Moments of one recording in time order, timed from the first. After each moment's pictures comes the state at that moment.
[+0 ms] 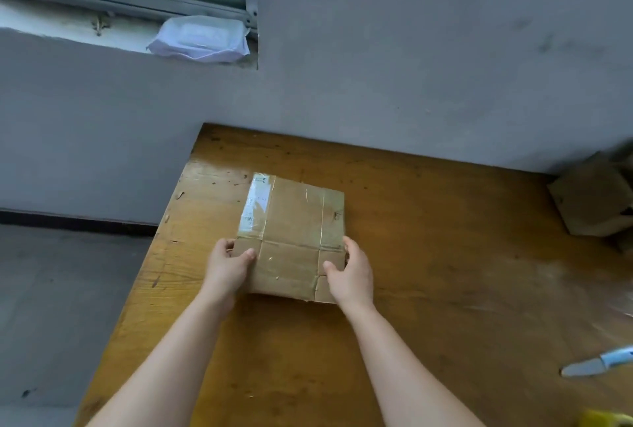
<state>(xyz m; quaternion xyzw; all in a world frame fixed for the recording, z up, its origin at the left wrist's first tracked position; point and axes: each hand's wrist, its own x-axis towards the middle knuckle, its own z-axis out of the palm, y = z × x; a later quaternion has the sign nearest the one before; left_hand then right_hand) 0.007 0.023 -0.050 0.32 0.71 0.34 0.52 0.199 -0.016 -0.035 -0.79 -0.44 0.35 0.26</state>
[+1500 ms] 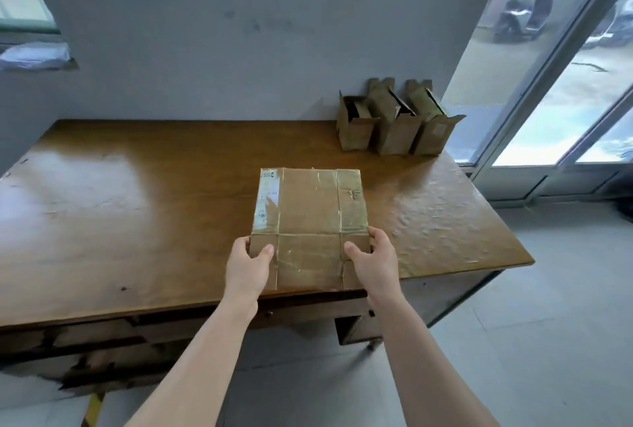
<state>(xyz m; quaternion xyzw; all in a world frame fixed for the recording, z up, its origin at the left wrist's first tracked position) 0.420 -0.360 0.026 0.42 0.62 0.40 0.53 0.601 -0.419 0.055 -0.74 -0.30 0.35 0.49</state>
